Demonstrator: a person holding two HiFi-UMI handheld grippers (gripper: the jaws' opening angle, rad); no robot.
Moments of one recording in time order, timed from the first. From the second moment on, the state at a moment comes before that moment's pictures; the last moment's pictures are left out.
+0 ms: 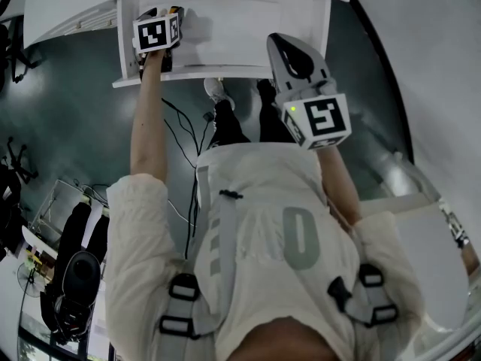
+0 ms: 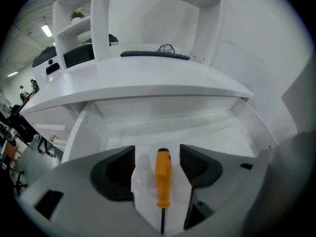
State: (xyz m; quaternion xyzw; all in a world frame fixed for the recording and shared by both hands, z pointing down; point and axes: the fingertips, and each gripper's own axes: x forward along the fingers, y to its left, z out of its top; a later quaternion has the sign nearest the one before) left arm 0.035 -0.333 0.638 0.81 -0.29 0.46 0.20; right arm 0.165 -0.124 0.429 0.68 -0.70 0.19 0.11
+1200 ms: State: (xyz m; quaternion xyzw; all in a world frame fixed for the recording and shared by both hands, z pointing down) left arm -0.073 -0.342 0.237 0.90 -0.44 0.00 -0.03; right arm 0.073 -0.237 0.306 0.63 -0.78 0.02 0.06
